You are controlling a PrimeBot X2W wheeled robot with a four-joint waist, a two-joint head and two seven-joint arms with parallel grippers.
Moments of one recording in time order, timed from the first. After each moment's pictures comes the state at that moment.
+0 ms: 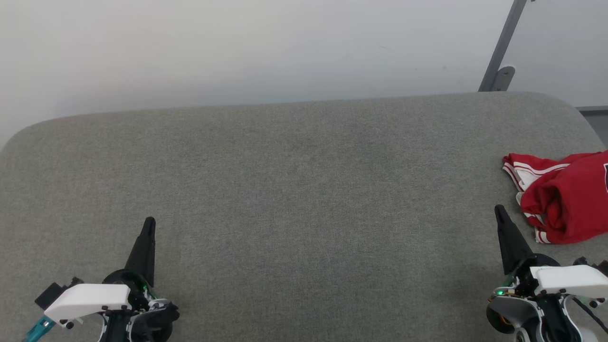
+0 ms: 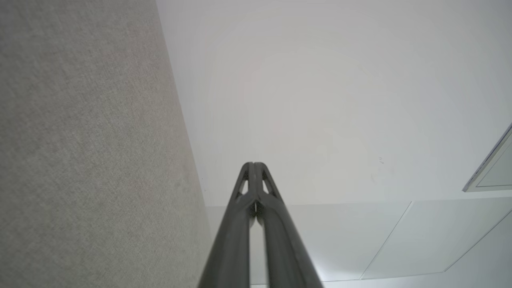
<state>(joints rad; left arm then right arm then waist) -0.10 0.05 0.11 0.25 -1.61 -0.13 0.11 -0.11 -0.05 -0.11 0.24 1.61 0.13 0.11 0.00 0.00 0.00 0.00</state>
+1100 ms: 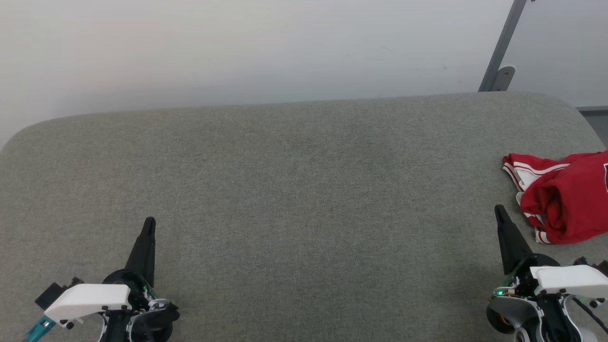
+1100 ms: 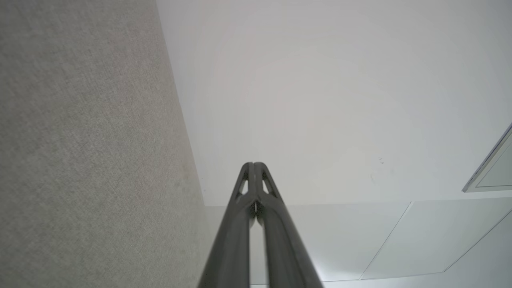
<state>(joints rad) -0.10 0.05 0.11 0.25 -1.61 -0.13 0.11 -0.11 -0.05 -0.11 0.24 1.61 0.13 0.11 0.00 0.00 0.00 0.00</state>
